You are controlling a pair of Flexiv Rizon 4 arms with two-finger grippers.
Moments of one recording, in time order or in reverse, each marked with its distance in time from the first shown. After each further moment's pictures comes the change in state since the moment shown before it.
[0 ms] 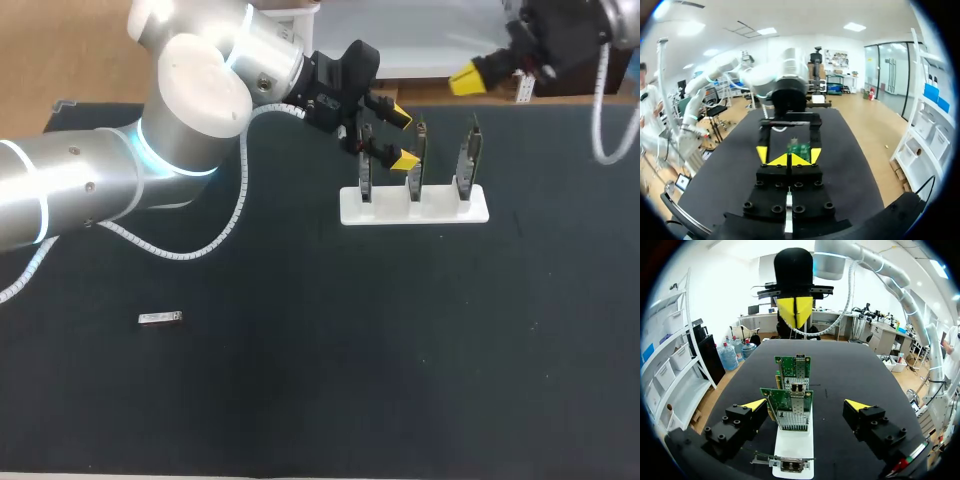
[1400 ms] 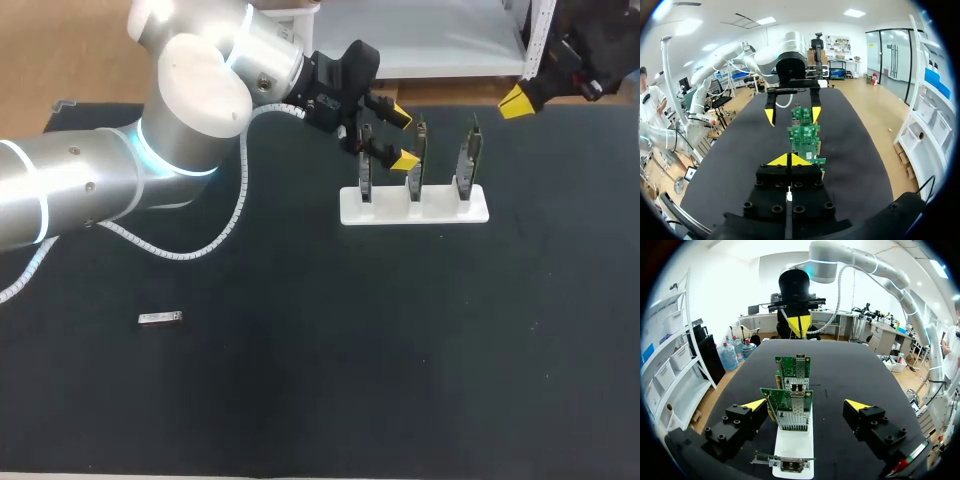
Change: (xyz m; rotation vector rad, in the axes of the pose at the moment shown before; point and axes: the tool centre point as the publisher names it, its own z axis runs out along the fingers) left arm 0.000 0.000 0.000 0.000 0.000 0.000; right arm 0.060 0.001 -0.038 -0.011 0.120 0.071
